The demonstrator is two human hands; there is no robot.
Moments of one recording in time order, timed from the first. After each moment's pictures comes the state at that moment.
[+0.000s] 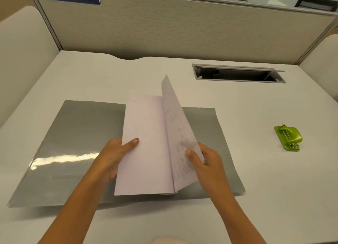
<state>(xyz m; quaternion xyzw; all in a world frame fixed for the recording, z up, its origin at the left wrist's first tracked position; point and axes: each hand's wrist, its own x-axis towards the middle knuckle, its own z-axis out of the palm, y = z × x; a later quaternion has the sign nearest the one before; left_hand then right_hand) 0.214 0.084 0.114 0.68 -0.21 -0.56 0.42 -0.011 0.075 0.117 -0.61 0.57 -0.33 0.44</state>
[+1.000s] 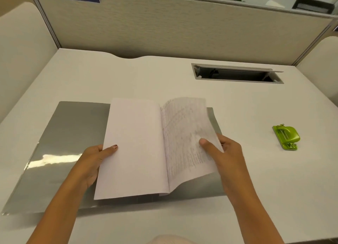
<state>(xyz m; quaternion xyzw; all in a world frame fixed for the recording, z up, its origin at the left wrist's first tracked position) 0.264 0.105 0.082 0.69 -0.18 -0.55 0.44 -0.025 0.071 0.158 -0.50 0.58 -0.41 0.50</state>
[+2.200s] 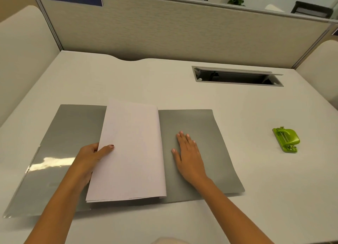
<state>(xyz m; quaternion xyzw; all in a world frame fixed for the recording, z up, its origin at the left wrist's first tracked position) 0.276 0.103 0.078 0.73 -0.22 -0.49 0.43 0.008 0.021 0.009 -0.80 0.56 -0.12 0.19</state>
